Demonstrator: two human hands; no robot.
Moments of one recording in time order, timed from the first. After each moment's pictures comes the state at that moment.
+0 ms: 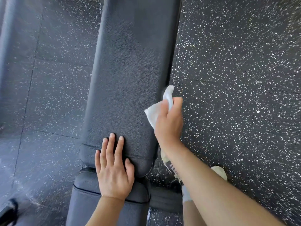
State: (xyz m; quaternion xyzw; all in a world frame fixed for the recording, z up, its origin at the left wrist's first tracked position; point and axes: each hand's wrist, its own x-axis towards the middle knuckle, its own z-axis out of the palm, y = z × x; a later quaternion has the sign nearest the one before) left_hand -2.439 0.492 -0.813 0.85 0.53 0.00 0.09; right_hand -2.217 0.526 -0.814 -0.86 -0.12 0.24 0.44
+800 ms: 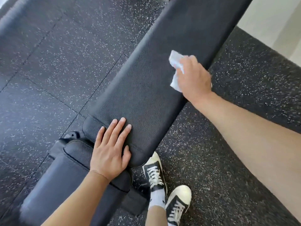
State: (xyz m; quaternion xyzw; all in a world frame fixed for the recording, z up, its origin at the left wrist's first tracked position) left_hand -2.440 0.491 -0.815 0.85 0.52 0.05 0.09; right_hand -2.113 0.652 -0.786 -0.77 -0.63 0.04 0.06
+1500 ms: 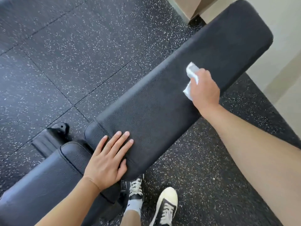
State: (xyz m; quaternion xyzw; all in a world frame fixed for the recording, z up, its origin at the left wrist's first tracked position) left_hand -2.442 0.491 -0.815 0.85 0.52 0.04 0.13; right_hand -2.110 0.730 -0.764 -0.74 -0.67 0.05 0.04
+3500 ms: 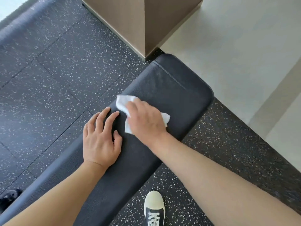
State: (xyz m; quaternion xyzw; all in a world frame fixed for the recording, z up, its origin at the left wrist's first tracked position) left_hand -2.102 0.874 -0.808 0.71 0.69 0.09 0.12; right_hand -1.929 0.940 -0.791 -0.59 -0.79 0.06 0.14
